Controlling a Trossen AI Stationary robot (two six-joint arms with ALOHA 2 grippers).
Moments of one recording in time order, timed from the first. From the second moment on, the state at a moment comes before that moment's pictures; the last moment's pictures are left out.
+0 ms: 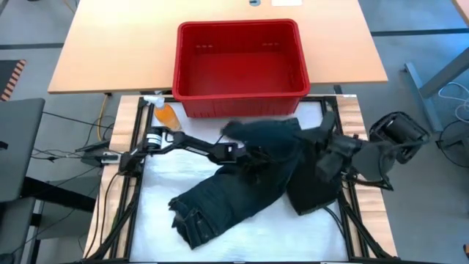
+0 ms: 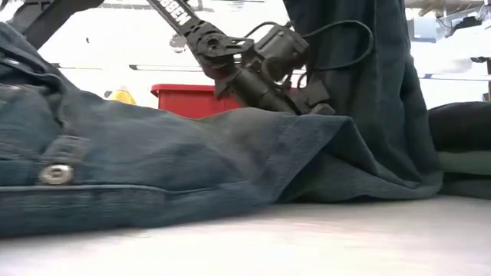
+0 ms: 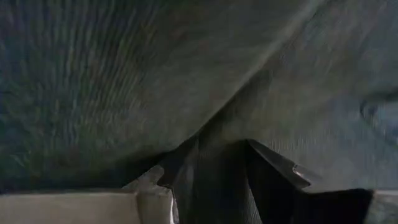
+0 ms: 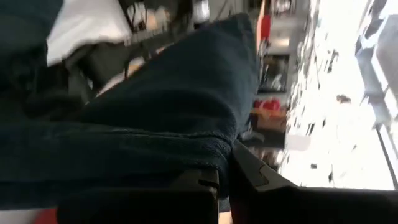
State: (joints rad) left arm 0.05 2.21 1.42 0.09 -0.06 -0.06; right arm 0.69 1.50 2.24 -1.33 1.07 -0.94
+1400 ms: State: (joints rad) left arm -0.46 1.19 1.09 -1.39 -0.32 -0.97; right arm 0.43 1.90 2.25 -0.81 0.81 -0.57
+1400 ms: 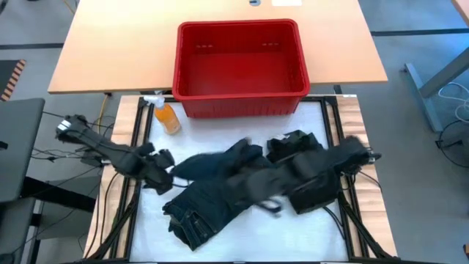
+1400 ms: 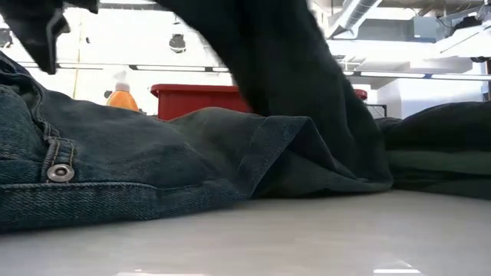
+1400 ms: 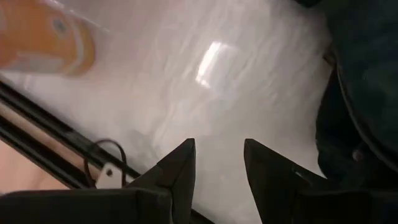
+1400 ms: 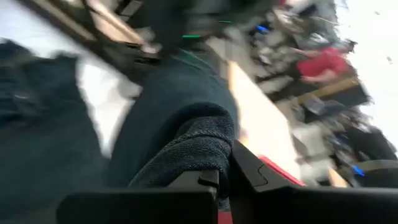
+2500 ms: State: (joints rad) left arm -0.55 1.11 1.05 -1.57 -0.62 -1.08; right arm 0.49 2.30 2.25 -0.60 0.23 -0.19
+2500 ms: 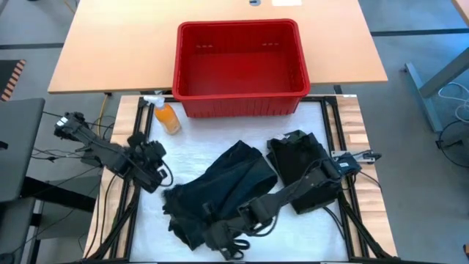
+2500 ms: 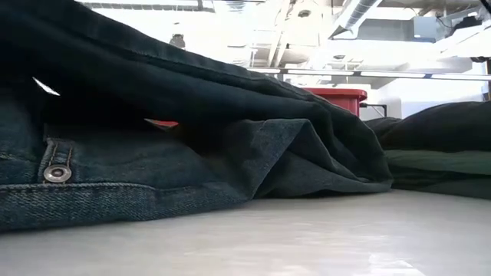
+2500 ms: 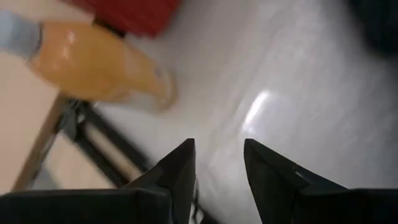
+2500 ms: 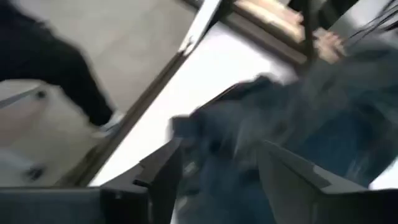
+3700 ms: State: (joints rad) left arm -0.55 1.70 1.04 -0.85 -0.30 -0.73; right arm 0.38 1.55 0.68 0.06 0.46 0.27
